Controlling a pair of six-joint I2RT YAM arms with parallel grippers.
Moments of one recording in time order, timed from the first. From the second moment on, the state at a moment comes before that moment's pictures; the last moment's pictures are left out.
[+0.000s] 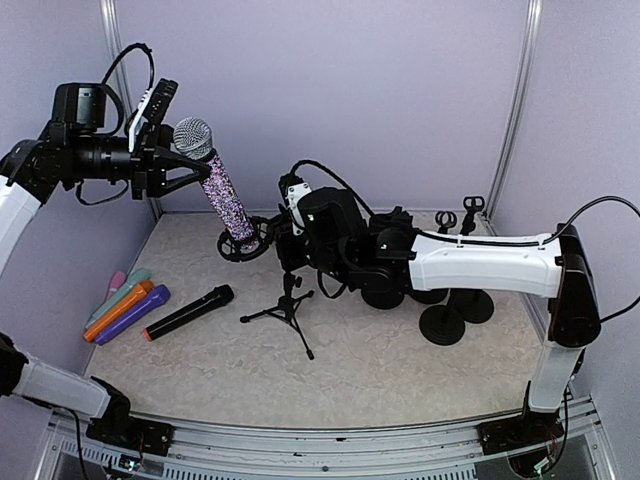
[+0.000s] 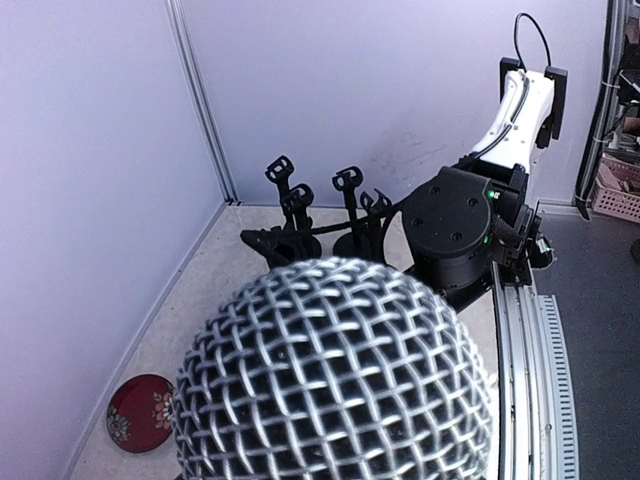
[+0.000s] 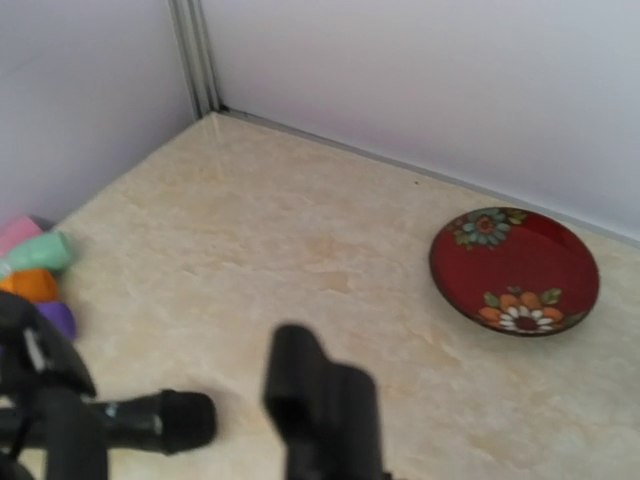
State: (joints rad) left arm -0.39 1.26 1.71 -0.84 0.86 0.46; right arm 1.14 1.86 1.57 -0.03 0.49 0.24
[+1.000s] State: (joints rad) left arm -0.26 1.22 1.51 -1.05 0.45 0.65; right arm 1.12 1.82 1.54 -0.07 0.53 0.17
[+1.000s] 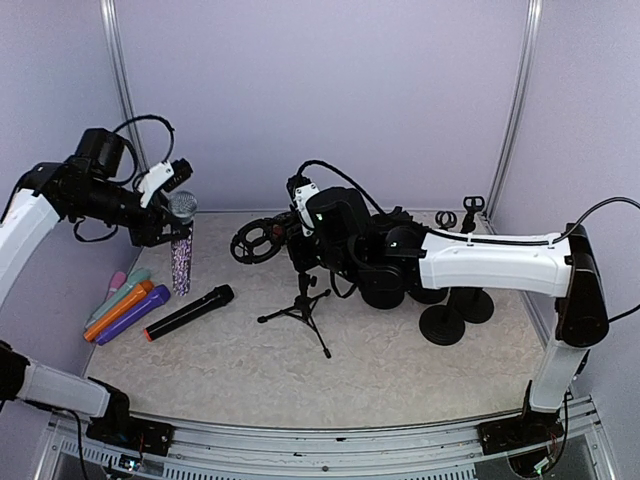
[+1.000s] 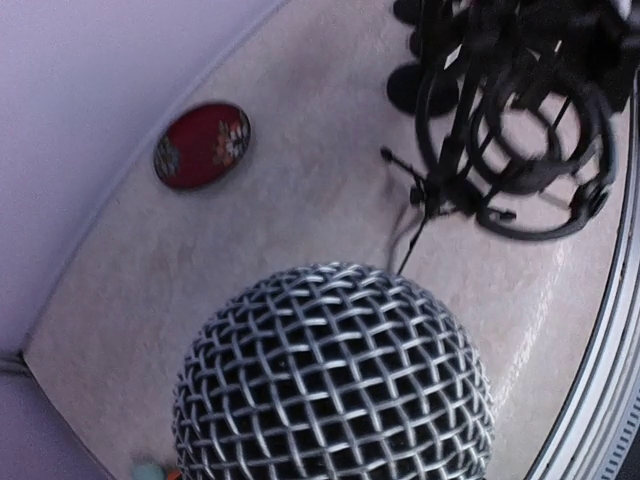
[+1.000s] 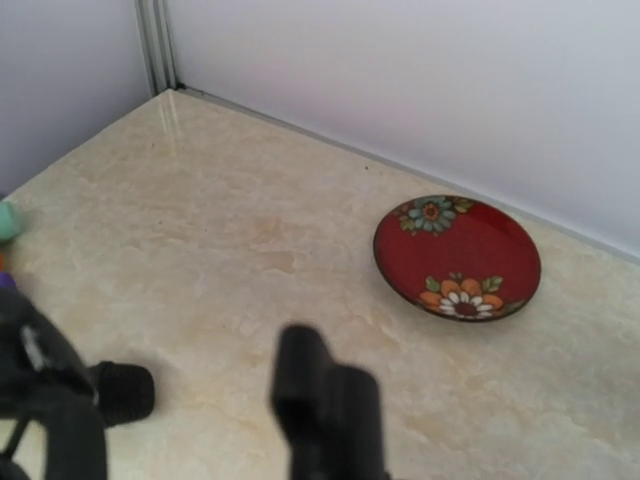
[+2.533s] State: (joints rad) left arm -0.27 1.68 1.04 -0.77 0.11 0.58; right arm 1.11 1.47 0.92 0.19 0.27 0.32
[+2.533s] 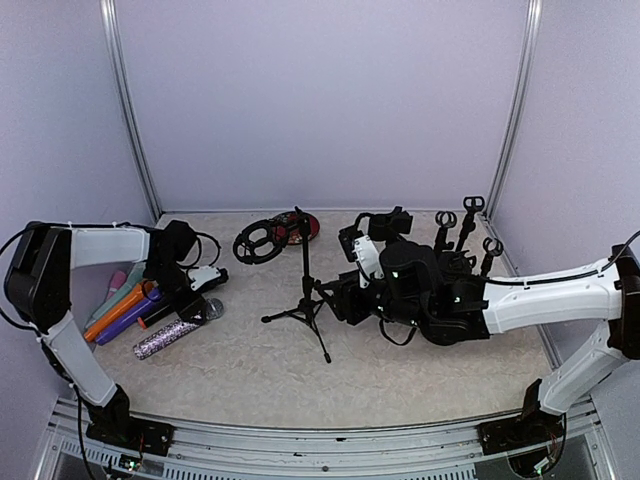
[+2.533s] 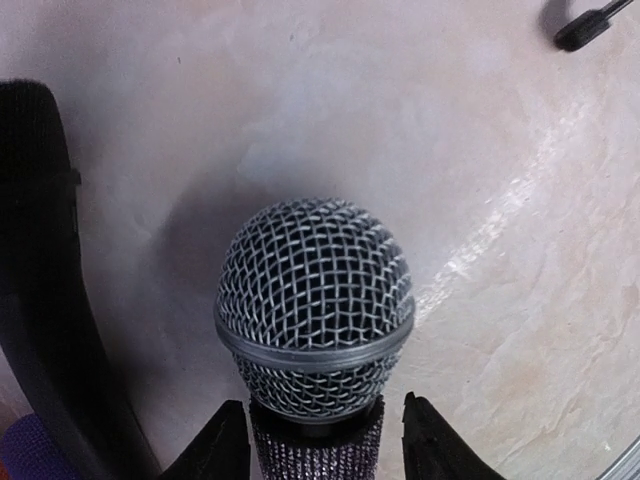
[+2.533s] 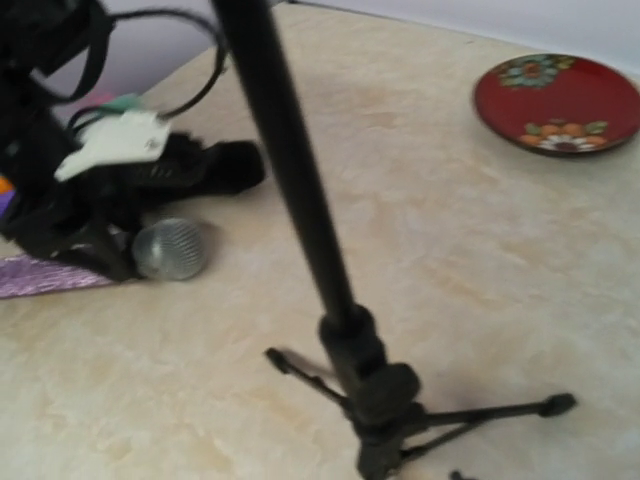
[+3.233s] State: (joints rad) left arm -0.33 1.38 1.36 -1.07 0.49 0.69; right arm 0.94 1.65 0.98 0.23 -0.14 0.30
